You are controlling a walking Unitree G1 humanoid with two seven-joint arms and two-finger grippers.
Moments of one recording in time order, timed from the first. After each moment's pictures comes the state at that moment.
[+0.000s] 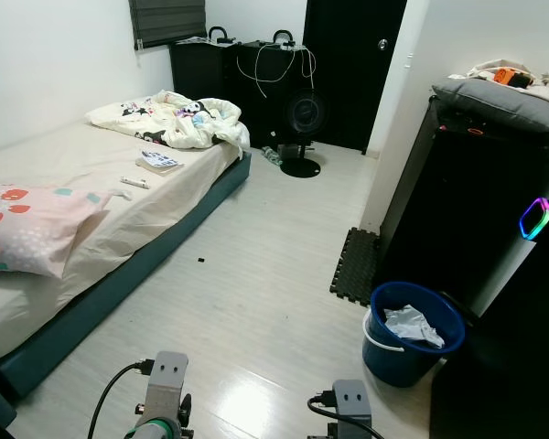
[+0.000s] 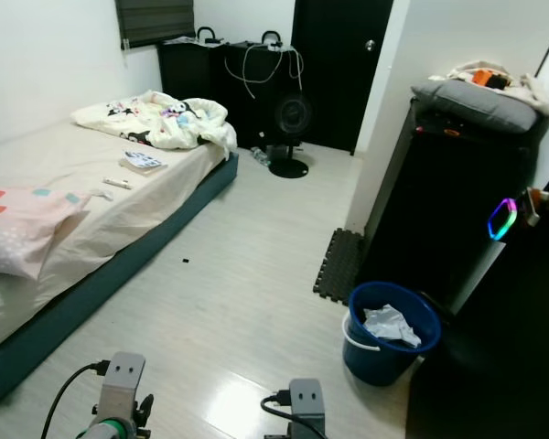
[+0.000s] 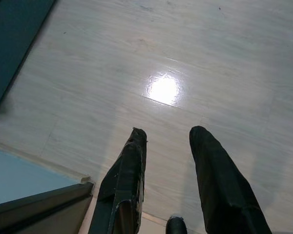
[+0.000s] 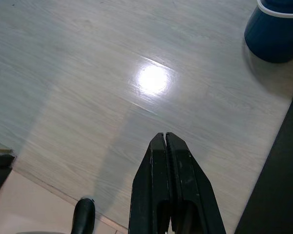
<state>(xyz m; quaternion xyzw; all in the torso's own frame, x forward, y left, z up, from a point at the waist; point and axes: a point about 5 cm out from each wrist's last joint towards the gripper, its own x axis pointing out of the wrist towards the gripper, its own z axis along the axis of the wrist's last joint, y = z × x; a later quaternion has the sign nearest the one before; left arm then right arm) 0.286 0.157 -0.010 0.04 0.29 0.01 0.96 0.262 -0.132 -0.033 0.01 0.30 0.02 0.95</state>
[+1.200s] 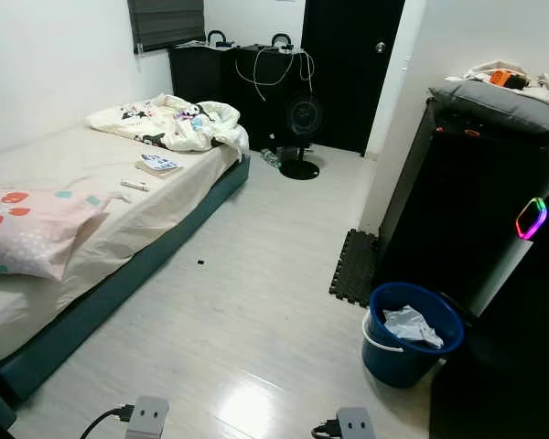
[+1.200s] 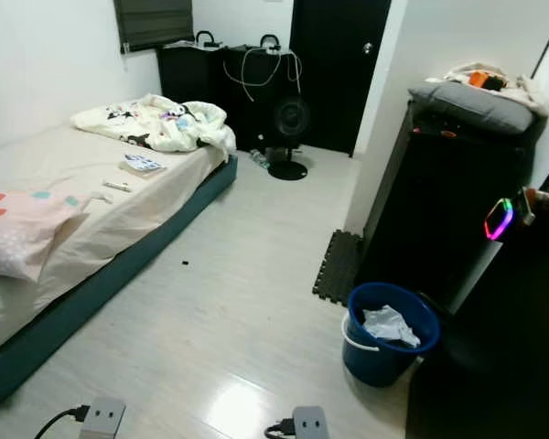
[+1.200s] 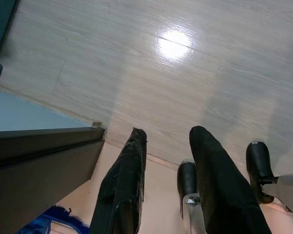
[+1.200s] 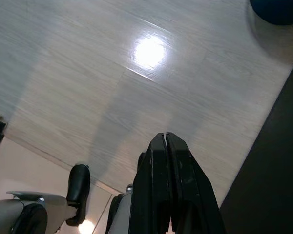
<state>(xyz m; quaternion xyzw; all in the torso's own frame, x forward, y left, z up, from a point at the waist) 0.241 0.182 -0.049 0.06 0.38 0.03 0.92 0.233 -0.143 -0.056 0.00 0.37 0.01 0.93</state>
